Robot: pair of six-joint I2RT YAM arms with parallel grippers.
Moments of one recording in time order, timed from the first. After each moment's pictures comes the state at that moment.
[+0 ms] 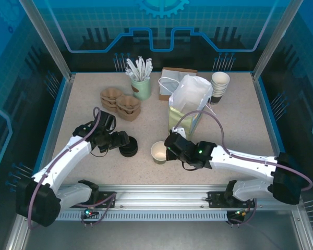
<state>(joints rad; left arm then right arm) -0.30 1.13 0.83 -0.88 0.10 -0.66 1.06 1.28 0.86 -0.52 0.32 0.83</state>
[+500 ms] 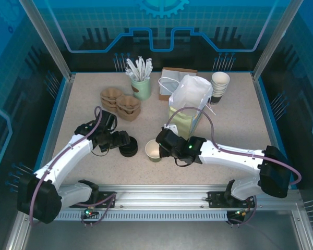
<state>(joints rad) -0.30 1.15 0.83 -0.86 0.10 -0.66 1.06 1.40 0.97 -0.53 0.32 0.81</state>
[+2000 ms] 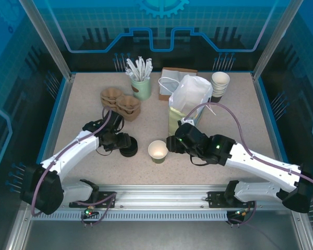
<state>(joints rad) -0.38 1.25 0.86 -0.87 0.03 -0.64 1.02 1.11 1.02 -0.75 0.28 0.83</state>
